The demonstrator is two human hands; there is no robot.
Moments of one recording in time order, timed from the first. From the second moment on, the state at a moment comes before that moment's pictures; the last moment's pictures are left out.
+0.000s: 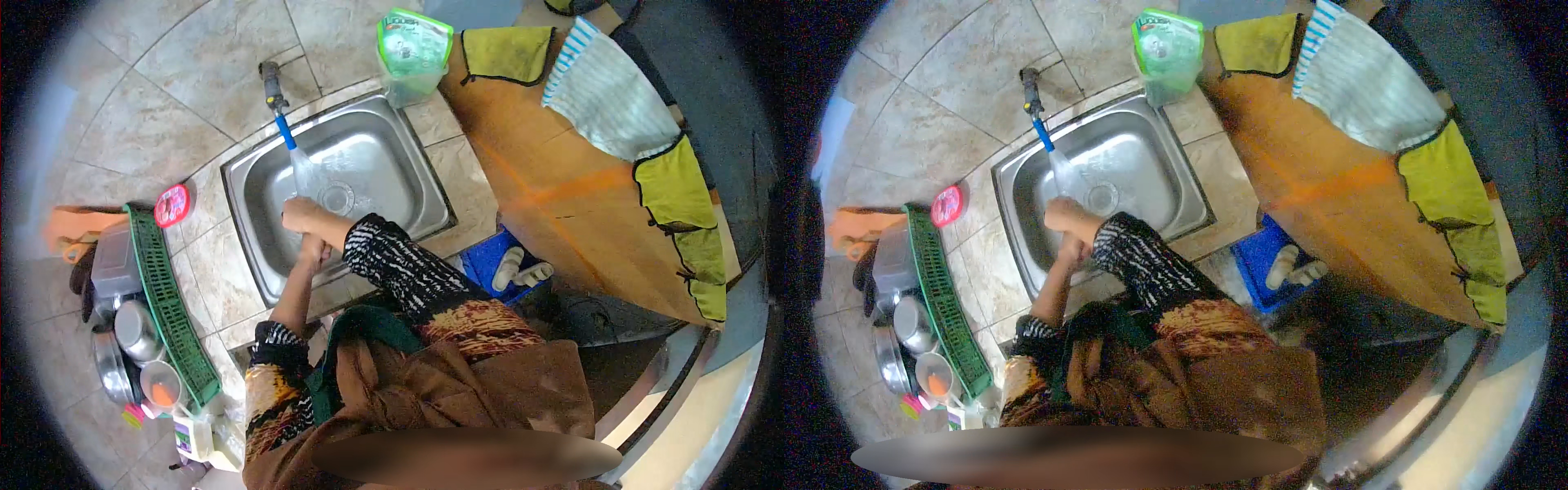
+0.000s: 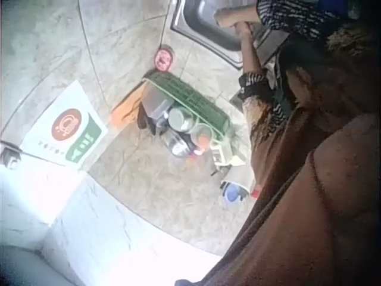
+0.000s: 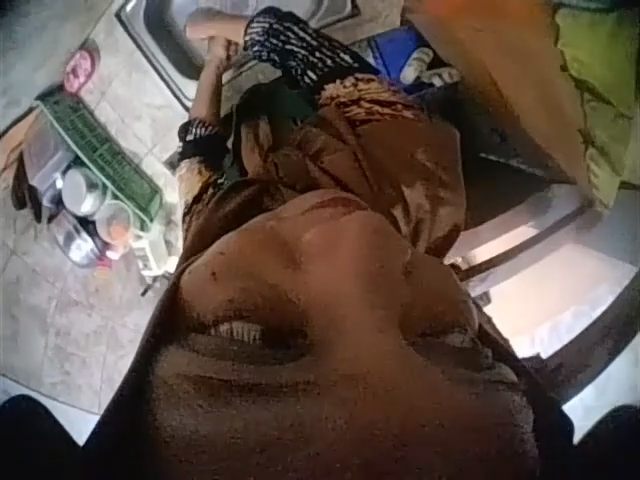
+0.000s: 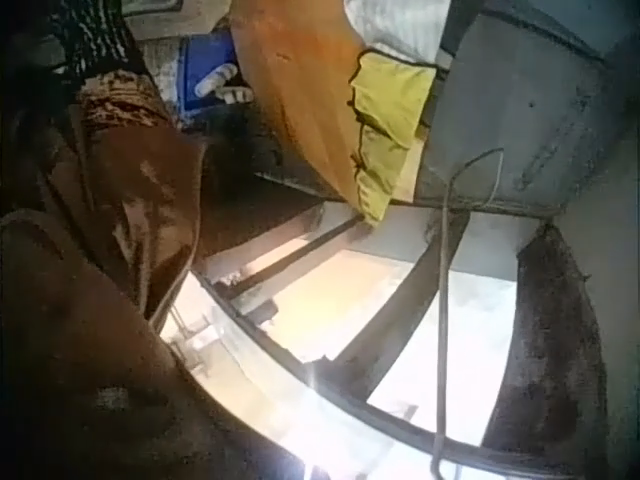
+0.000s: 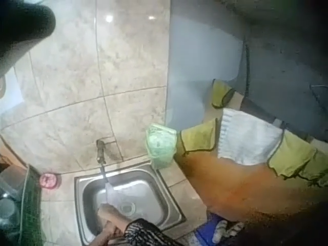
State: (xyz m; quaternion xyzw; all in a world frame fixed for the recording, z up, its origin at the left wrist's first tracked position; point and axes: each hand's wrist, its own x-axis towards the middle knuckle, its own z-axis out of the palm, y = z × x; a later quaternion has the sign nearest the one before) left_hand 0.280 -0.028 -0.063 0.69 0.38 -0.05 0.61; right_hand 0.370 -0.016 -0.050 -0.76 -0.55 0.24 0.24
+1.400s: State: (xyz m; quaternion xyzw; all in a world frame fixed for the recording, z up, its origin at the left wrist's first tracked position) left_hand 0.212 -0.022 0.043 0.47 0.40 0.23 0.75; right_hand 0.485 0.025 0.120 -0.86 -0.49 0.01 0.11
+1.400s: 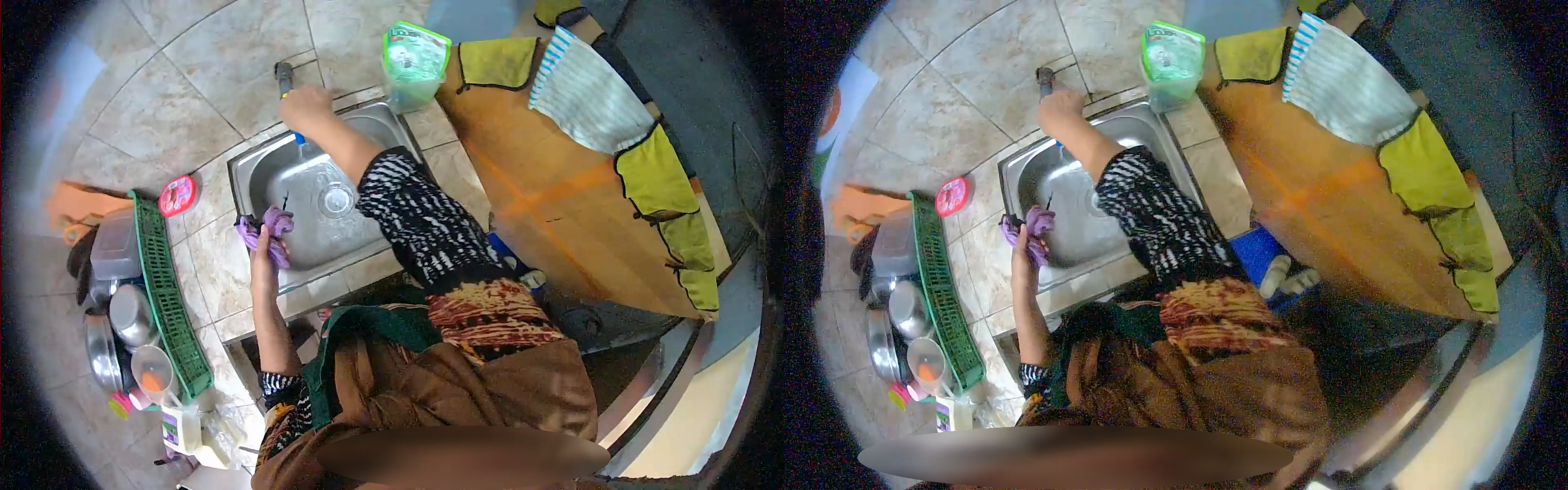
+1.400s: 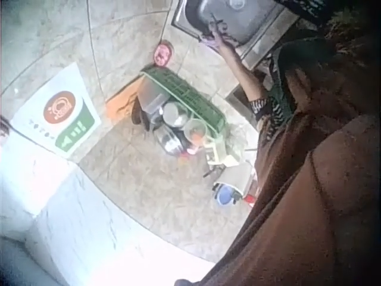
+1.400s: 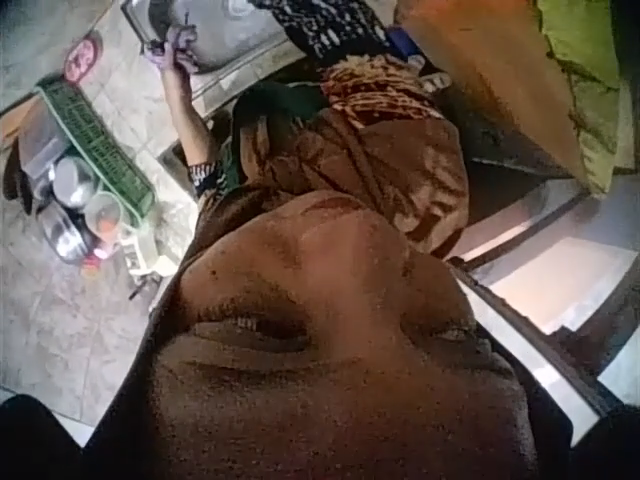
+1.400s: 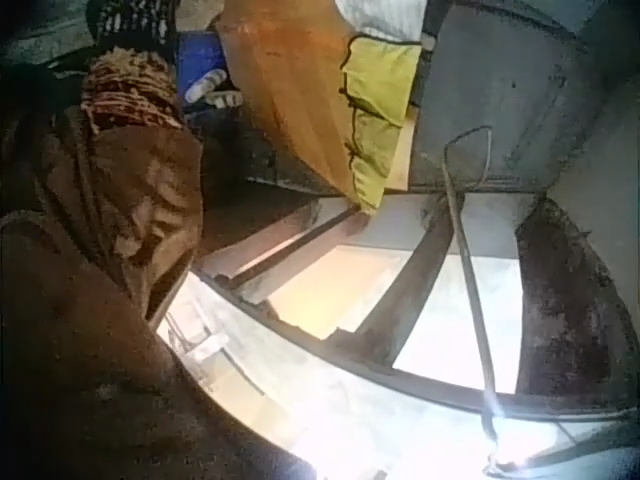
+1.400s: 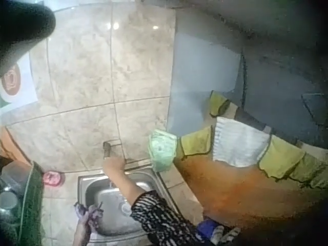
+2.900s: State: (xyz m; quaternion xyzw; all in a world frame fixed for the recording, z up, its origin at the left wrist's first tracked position) left_hand 0.235 -0.026 0.110 0.57 0.36 0.21 0.71; right_hand 0.474 -0.153 0.143 -0.60 -0.44 0.20 0.64
